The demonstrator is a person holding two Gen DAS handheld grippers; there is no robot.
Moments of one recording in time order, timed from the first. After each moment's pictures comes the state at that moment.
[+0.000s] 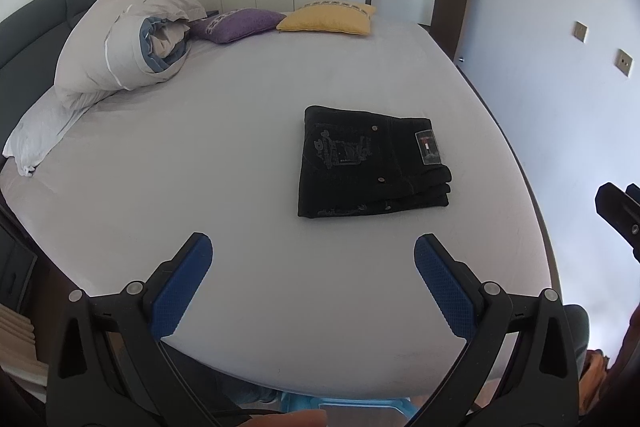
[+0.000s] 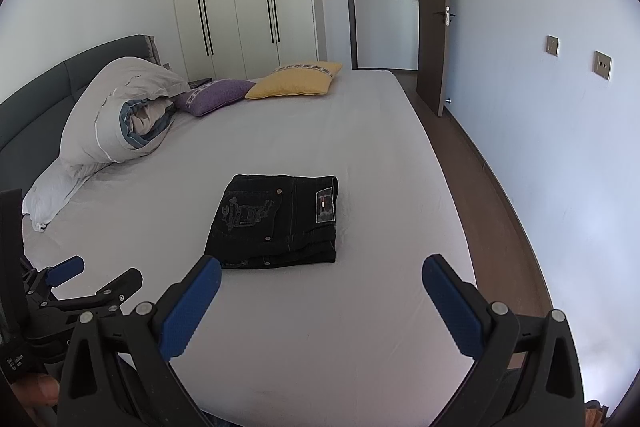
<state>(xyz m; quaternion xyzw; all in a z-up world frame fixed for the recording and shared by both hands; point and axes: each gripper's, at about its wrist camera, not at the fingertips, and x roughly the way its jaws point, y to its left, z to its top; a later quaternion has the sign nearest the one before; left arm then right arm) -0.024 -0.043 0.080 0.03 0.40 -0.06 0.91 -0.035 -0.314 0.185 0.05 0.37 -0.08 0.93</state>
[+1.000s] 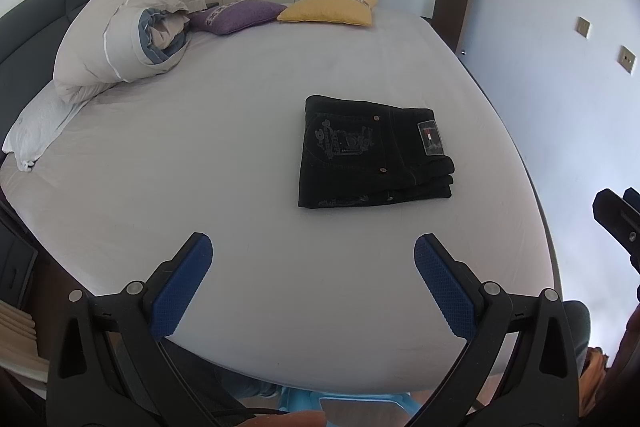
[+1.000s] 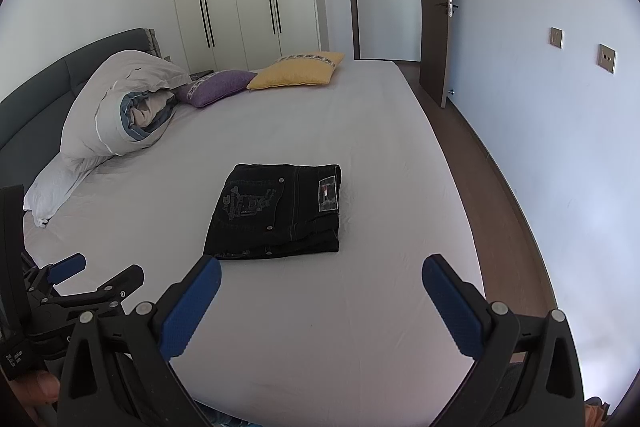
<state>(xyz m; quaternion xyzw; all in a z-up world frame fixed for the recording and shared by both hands) -0.022 -0.047 0.068 0.02 0.41 -0.06 0.91 -0.035 -0.310 0.170 0.05 0.38 -0.07 0.92</state>
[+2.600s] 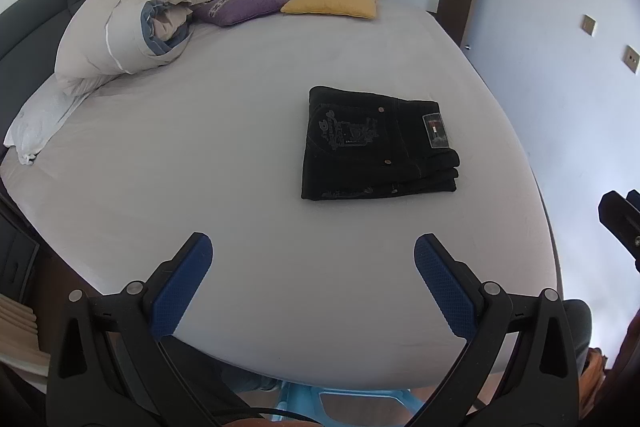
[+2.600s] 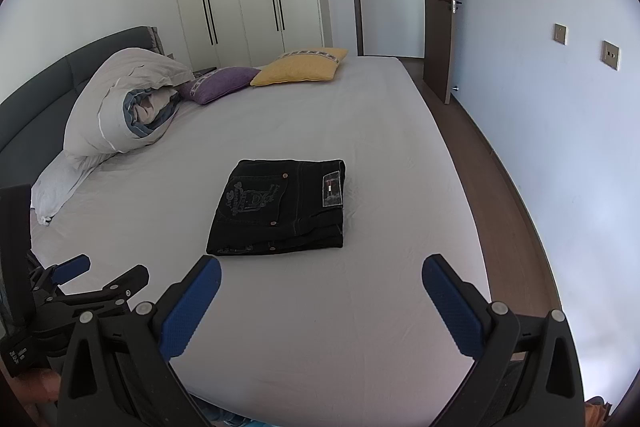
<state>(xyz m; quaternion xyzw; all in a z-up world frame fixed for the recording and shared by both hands) -0.022 -0.039 0.060 0.03 0.42 -0.06 0.90 -0.041 -0.300 0.167 0.06 0.38 -0.07 0.92</state>
